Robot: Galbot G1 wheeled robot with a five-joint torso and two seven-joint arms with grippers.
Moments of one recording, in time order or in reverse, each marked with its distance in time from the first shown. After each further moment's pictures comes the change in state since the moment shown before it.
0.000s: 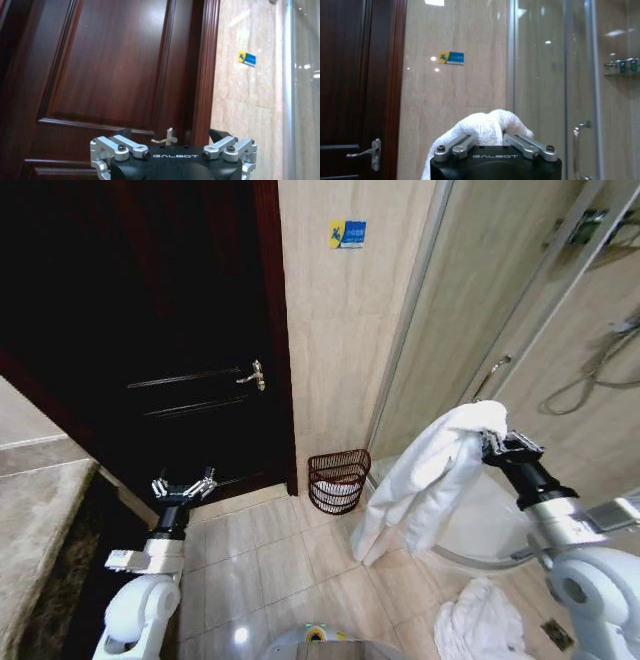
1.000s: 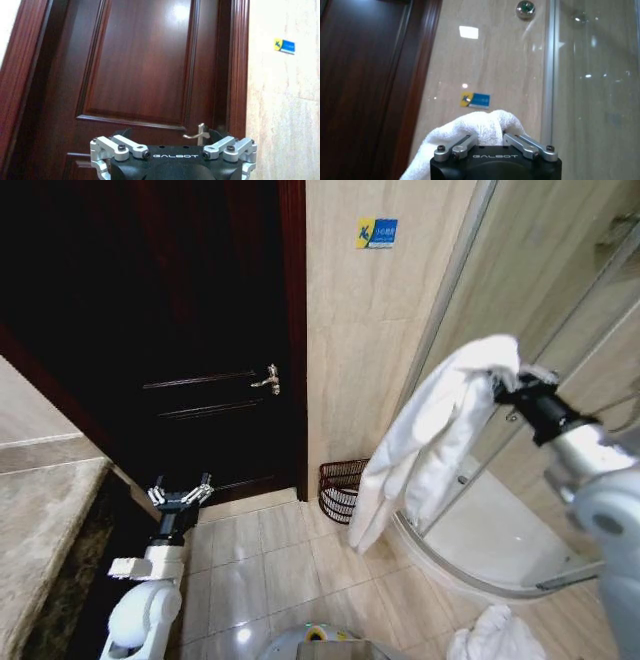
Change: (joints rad) left arm 0.018 -0.069 -0.027 0.049 0.064 -0.047 -0.011; right arm 0.438 -0.478 -0.057 -0.200 0.316 -0.067 0.131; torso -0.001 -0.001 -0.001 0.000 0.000
